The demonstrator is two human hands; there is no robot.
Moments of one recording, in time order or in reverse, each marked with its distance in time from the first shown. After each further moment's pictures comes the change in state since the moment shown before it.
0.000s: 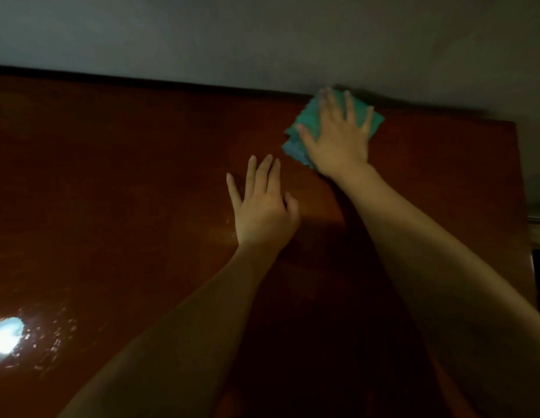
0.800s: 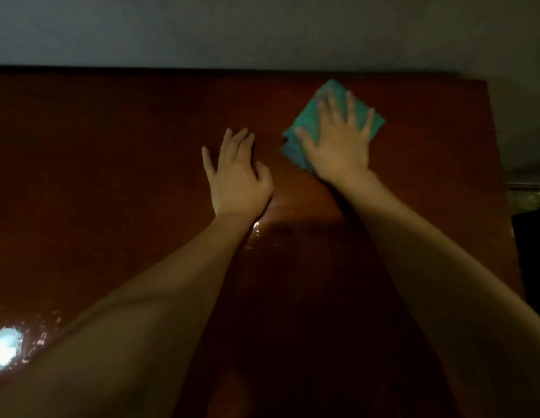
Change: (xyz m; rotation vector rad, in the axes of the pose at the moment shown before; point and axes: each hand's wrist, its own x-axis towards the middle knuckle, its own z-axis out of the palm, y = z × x) left_hand 0.008 -0.006 0.002 -0.133 0.062 0.011; right_hand -0.058 0.030 0.007 0.004 0.023 0.078
